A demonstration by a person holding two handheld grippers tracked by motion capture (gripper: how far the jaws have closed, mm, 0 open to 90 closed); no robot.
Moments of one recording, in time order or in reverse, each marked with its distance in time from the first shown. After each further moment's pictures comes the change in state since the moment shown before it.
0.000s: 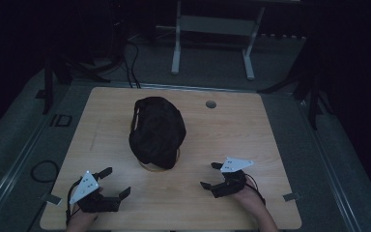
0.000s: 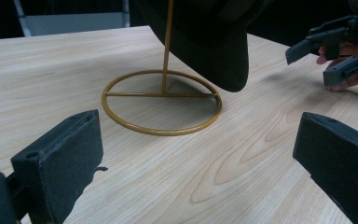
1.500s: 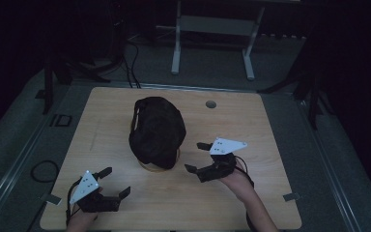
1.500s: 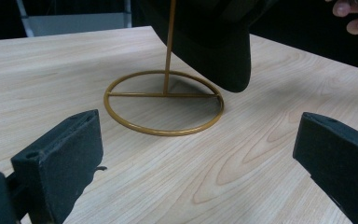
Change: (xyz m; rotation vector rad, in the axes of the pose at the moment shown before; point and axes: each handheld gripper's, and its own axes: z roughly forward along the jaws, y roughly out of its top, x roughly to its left) left arm 0.000 0.000 0.000 0.000 0.008 -0.001; right arm 0.020 0.093 -0.006 -0.143 0.028 -0.058
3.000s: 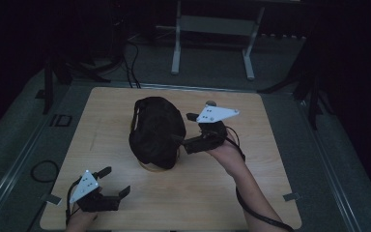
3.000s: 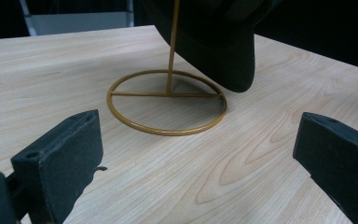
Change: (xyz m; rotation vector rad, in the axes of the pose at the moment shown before) left arm 0.001 0.001 0.000 0.003 0.008 -0.004; right arm -0.006 0.100 0.006 -0.039 -0.054 -0.043
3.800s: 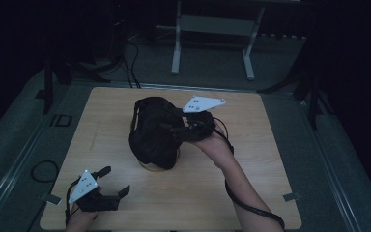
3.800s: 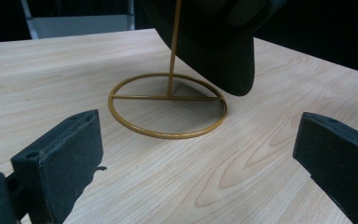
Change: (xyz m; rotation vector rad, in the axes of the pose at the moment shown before) left arm 0.000 0.001 -0.001 -0.007 0.004 0.001; right arm 0.005 0.031 0.022 0.012 -0.002 0.015
